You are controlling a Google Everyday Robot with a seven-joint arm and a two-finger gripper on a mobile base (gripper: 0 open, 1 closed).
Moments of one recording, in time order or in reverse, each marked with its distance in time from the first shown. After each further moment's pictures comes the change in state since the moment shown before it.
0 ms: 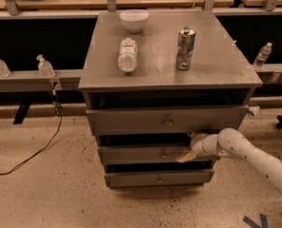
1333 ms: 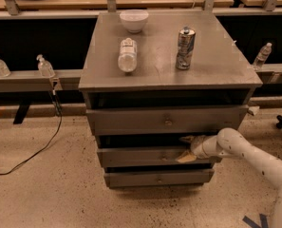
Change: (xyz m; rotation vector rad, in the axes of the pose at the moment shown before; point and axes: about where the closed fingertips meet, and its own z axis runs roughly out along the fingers) arm 0.018 0.014 0.014 -0.082 0.026 0.093
